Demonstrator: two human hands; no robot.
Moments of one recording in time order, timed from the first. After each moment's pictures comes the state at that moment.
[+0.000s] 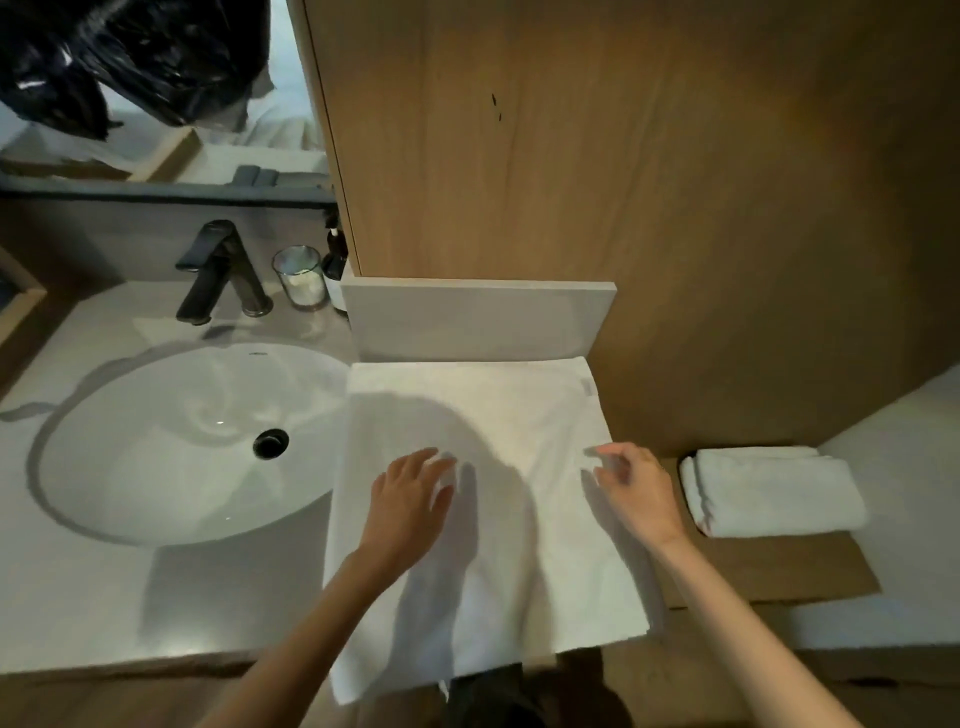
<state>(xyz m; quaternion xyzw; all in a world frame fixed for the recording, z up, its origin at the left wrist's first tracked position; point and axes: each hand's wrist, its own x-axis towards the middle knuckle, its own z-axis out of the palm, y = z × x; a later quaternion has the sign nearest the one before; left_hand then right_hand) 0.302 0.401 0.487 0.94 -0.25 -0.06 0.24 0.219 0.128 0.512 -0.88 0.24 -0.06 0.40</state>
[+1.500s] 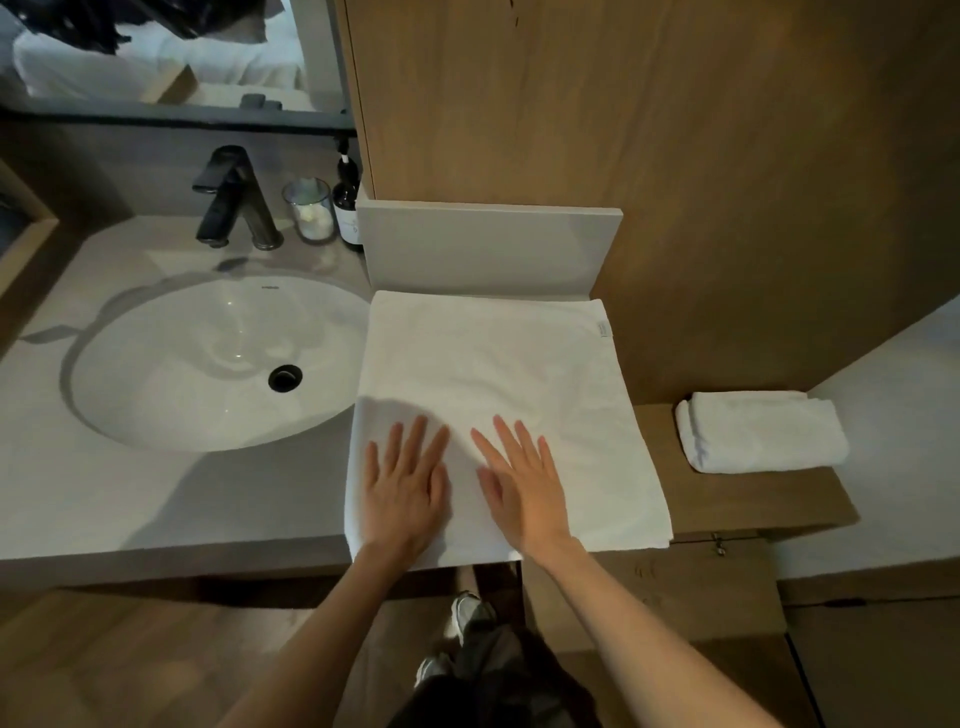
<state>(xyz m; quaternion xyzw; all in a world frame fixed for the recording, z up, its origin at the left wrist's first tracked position) 0.223 0.444 0.437 0.96 -0.21 -0.04 0.16 0.172 0.274 0.443 -0.99 0.06 0.03 0.13</state>
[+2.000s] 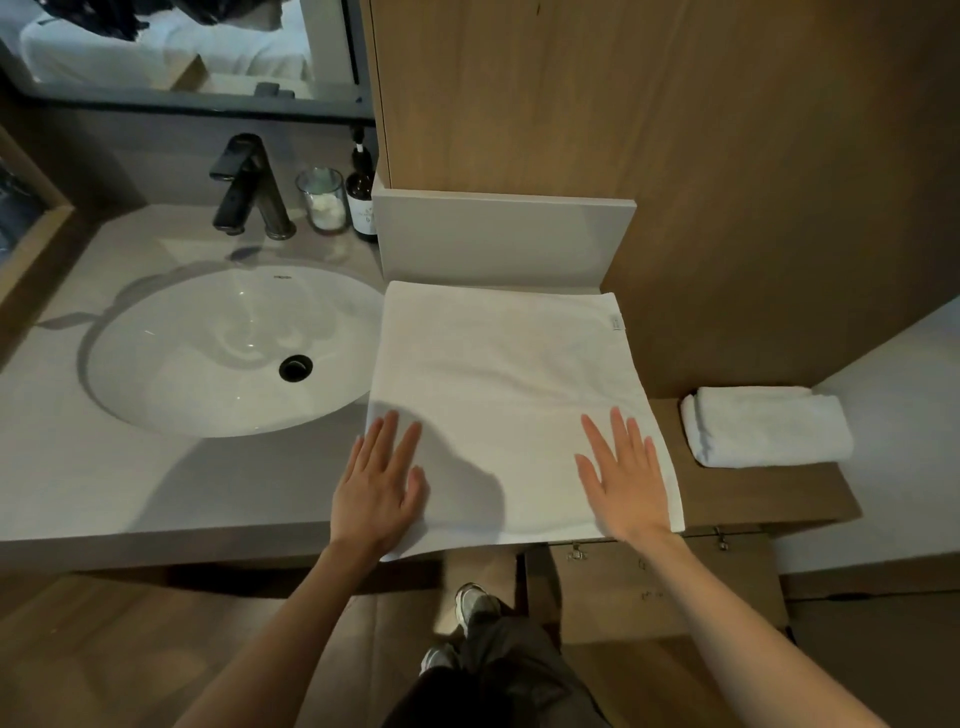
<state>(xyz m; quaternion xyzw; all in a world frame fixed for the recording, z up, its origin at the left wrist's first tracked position) 0.227 0.494 0.432 0.96 -0.22 -0.03 0.19 0.131 0.186 0.442 -0.98 0.17 0.07 0.09</state>
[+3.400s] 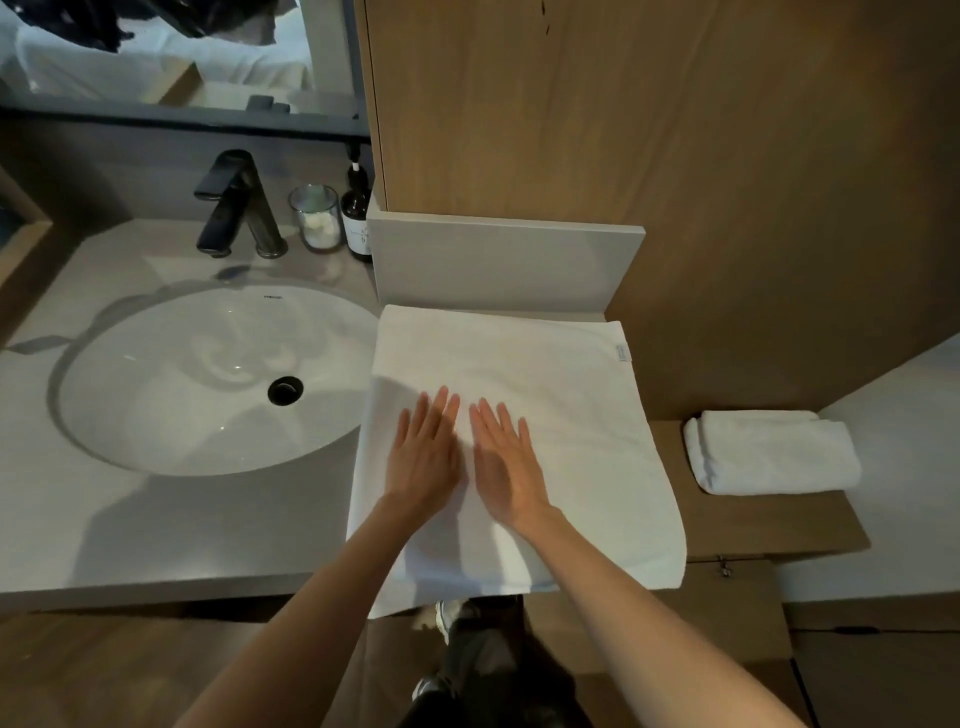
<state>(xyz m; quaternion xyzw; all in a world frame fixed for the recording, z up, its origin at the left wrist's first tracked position) 0.295 0.415 0.448 0.95 -0.26 -0.06 0.14 0.250 0.287 0.452 -0.99 0.05 0.06 0.13</state>
